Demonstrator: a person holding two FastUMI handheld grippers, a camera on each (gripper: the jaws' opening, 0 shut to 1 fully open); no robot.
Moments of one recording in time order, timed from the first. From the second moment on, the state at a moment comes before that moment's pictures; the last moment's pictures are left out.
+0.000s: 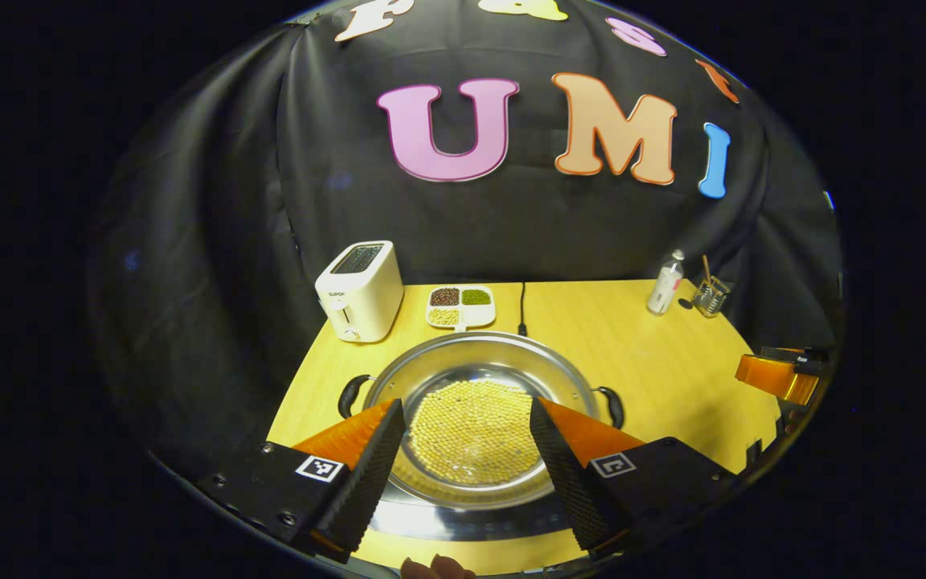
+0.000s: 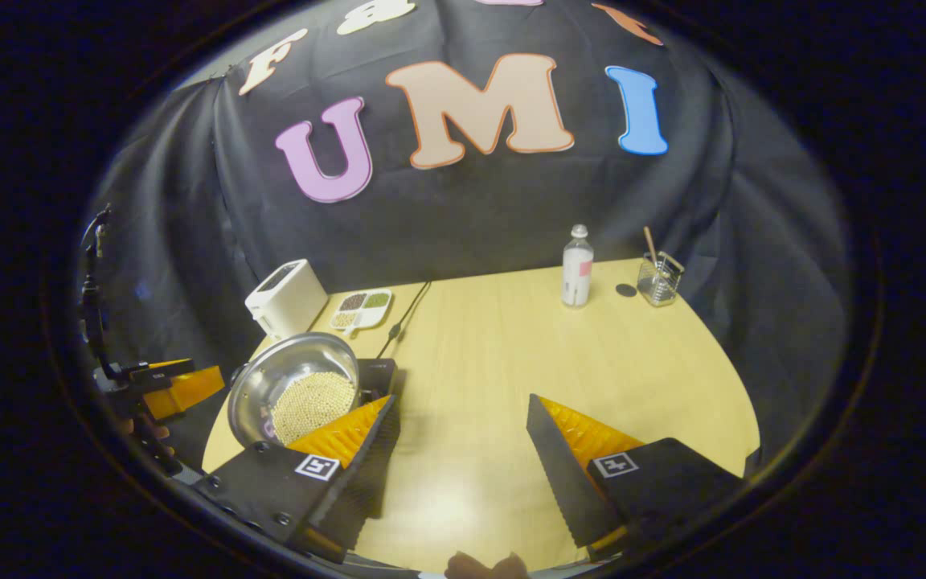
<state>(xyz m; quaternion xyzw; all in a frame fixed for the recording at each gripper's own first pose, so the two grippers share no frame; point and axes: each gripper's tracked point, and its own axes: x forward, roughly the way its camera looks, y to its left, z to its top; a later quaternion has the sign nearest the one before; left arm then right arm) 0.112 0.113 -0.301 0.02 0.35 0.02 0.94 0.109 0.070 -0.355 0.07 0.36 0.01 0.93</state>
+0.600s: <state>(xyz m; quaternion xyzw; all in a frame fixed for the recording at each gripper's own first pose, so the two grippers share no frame) 0.069 0.015 -0.160 0.02 0.20 0.00 0.98 0.065 0.009 -0.225 0.08 0.22 0.03 0.97</state>
